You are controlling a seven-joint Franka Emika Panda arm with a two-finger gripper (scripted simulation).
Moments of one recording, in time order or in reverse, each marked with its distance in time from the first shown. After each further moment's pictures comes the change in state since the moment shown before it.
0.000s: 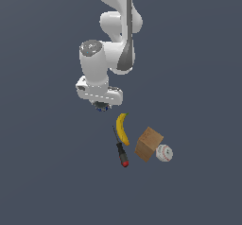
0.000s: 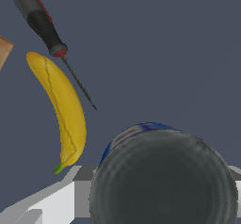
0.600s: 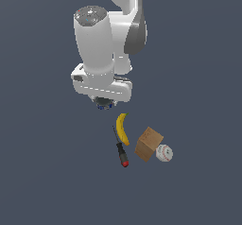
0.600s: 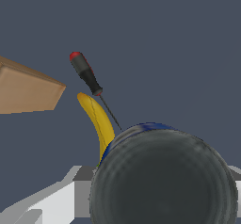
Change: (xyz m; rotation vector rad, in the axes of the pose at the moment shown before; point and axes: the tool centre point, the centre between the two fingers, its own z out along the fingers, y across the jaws) arm 0.055 -0.042 -0.100 -0.001 0.000 0.000
